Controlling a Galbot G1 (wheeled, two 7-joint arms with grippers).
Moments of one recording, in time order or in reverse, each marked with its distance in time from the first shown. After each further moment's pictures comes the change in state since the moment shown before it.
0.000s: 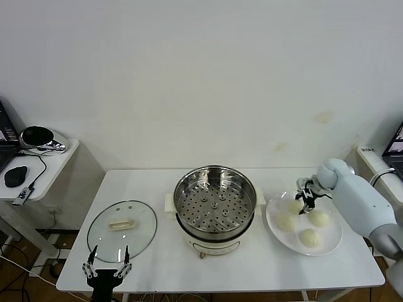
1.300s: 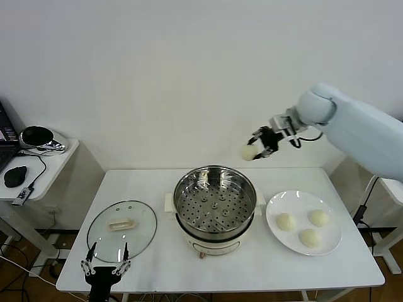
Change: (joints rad) left arm -0.003 0.032 -0.012 -0.017 -0.055 -0.016 0.003; right arm 0.673 0.010 -0.718 0.494 0.688 0.063 0.060
